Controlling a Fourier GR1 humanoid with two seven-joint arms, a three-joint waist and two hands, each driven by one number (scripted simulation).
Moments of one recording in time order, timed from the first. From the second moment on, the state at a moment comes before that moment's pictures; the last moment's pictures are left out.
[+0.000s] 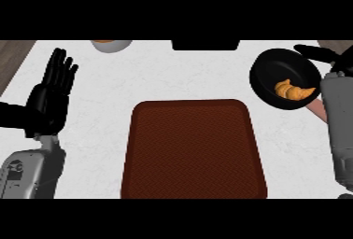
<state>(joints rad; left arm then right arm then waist) -0.30 0.19 0.10 -1.55 0.11 0.12 0.08 -0.88 -0.30 -0.62 -0.73 0.79 -0.68 0.22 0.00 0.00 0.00</state>
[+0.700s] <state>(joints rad) -0.28 0.18 0.11 -1.55 0.11 0.11 0.06 -0.51 -0.30 -0.68 -1.19 0.46 -0.59 0.08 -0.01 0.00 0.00</state>
